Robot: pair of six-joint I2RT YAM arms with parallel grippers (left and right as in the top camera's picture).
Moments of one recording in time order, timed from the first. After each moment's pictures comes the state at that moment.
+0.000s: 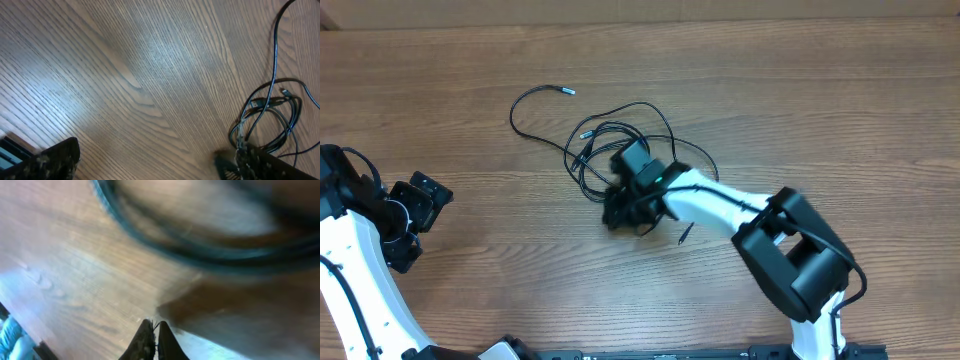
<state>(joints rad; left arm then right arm) 0.63 1.38 1.28 -1.28 0.20 -0.44 0.76 2.05 1.27 -0.39 -0.44 0.73</state>
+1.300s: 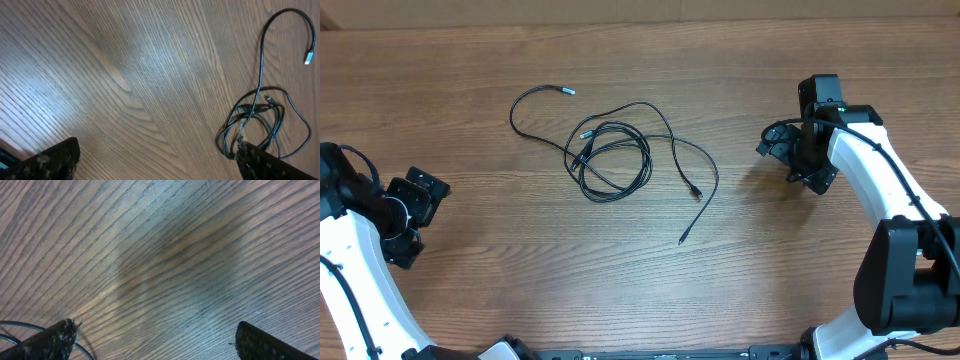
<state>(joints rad) 0.63 1.38 1.28 -1.25 0.23 -0.50 0.02 1.77 1.28 -0.90 0.00 0.67</state>
